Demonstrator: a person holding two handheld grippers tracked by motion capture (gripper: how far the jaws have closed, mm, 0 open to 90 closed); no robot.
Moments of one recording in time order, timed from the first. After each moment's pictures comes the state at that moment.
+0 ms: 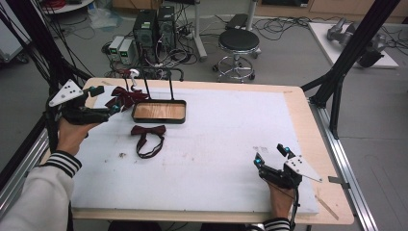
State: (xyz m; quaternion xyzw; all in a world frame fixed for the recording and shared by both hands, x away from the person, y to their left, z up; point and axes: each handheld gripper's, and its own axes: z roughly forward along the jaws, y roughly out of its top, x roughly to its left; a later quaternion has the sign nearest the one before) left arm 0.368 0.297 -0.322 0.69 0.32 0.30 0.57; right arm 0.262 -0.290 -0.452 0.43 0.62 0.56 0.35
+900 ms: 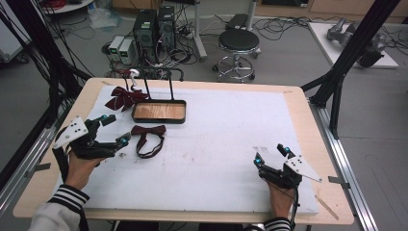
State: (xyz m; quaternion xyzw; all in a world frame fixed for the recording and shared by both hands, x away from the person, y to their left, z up) left arm 0.307 0.276 -0.376 0.68 0.27 0.26 0.64; right arm 0.262 -0.289 -0.452 0.43 0.62 0.56 0.35
